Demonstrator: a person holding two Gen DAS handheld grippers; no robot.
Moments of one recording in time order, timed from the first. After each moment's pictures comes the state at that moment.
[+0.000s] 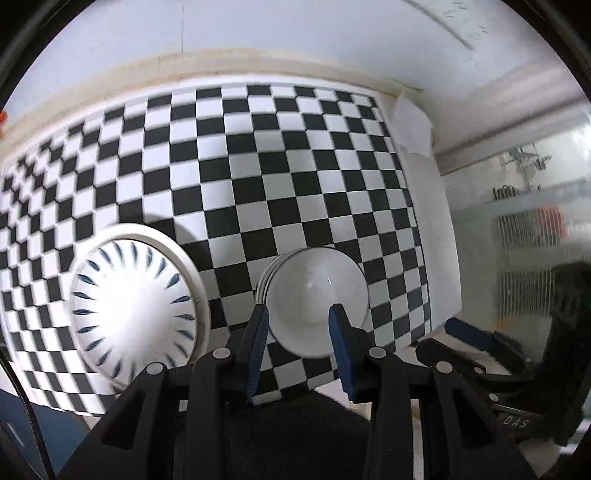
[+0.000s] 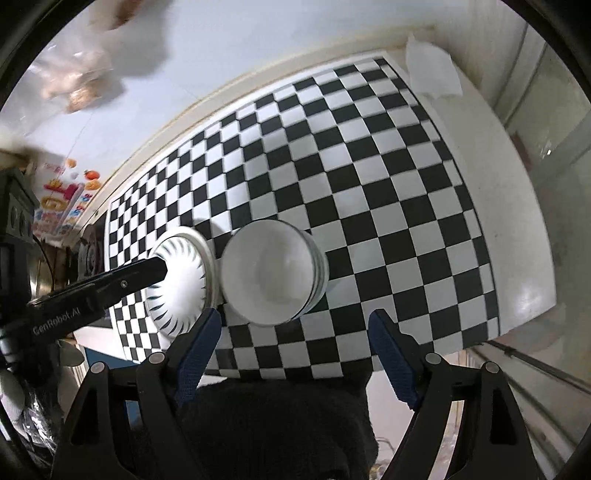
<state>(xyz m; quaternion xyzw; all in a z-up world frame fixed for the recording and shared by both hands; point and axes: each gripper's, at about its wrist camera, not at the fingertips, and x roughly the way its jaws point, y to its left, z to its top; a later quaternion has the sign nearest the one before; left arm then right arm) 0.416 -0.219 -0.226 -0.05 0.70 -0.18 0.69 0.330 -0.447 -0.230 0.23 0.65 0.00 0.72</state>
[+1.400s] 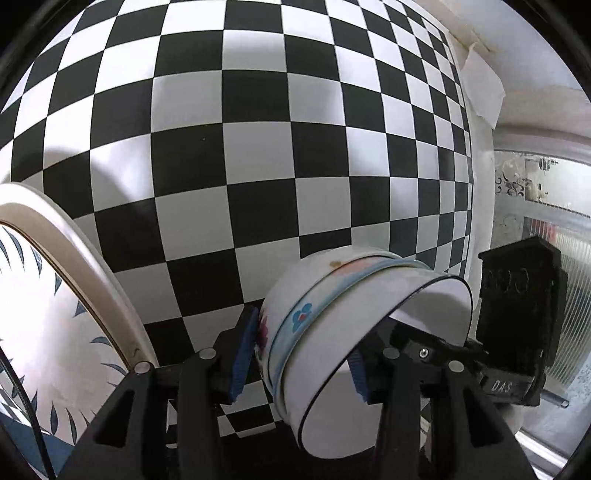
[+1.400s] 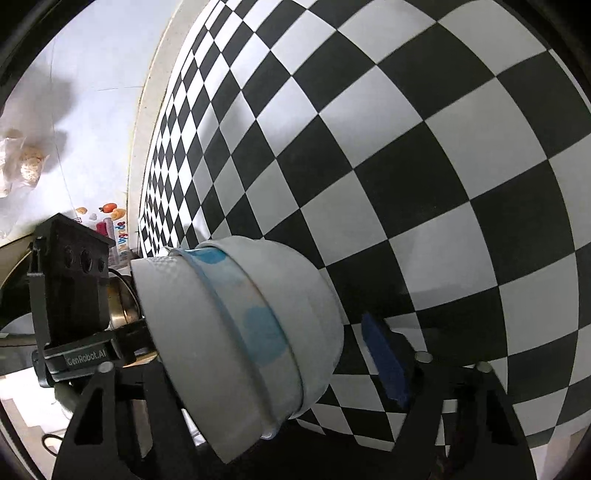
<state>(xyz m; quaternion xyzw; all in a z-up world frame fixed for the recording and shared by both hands) 0.441 -0.232 -0.371 -0.09 0.79 -0.19 0.57 0.371 -0.466 -0.458 0.44 0.67 0.11 0.59</state>
